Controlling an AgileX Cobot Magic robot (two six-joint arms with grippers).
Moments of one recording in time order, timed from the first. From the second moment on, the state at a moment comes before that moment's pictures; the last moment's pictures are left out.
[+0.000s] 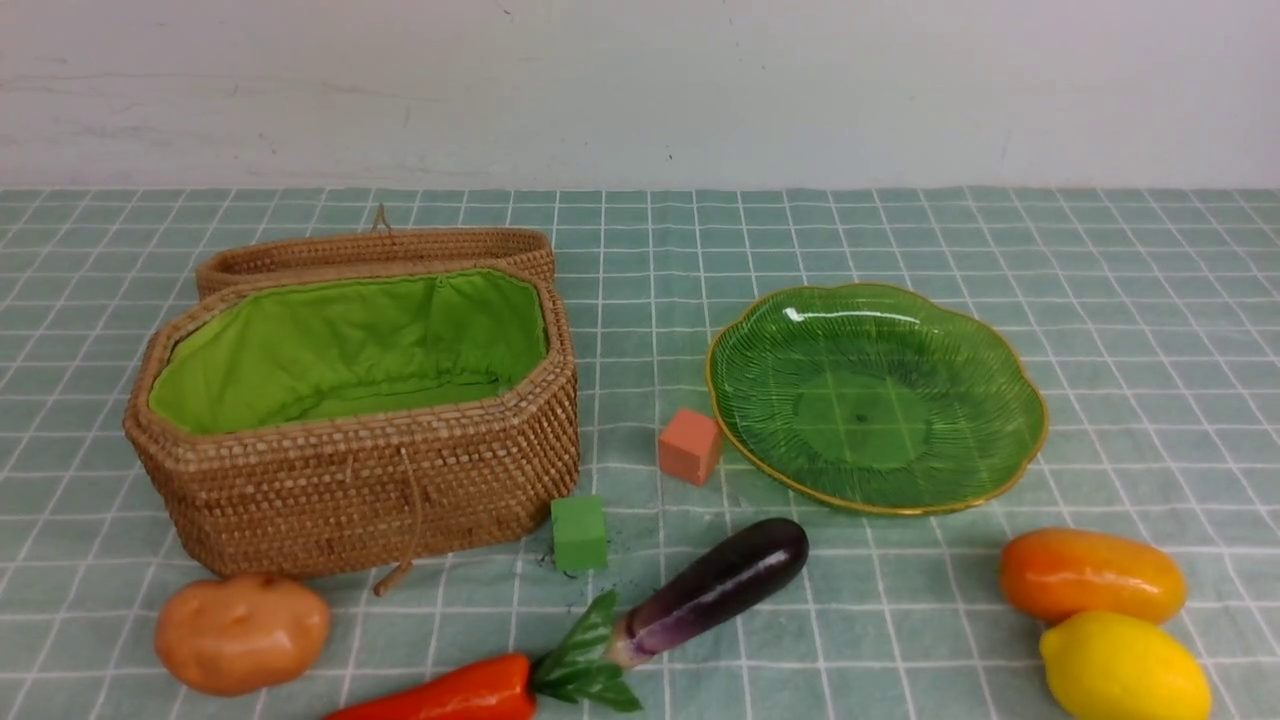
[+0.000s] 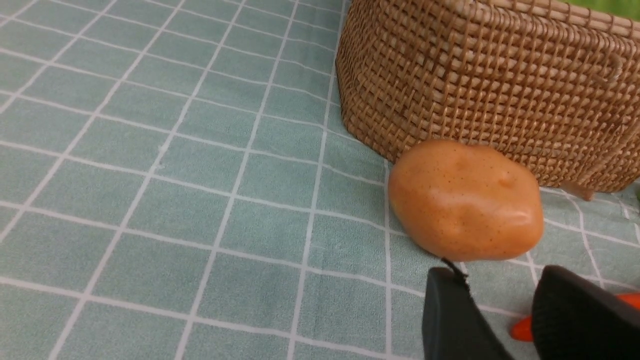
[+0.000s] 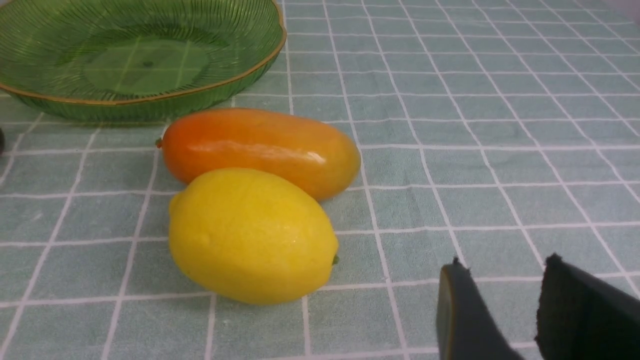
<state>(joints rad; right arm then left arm) -0.09 -0.01 0.02 -0.03 0.39 -0.02 -0.08 -0.01 0.03 0.20 0.37 -0.50</state>
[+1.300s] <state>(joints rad) -0.09 -0.01 0.02 -0.03 0.39 -0.02 -0.08 0.28 -0.68 0.23 0.46 -0.74</state>
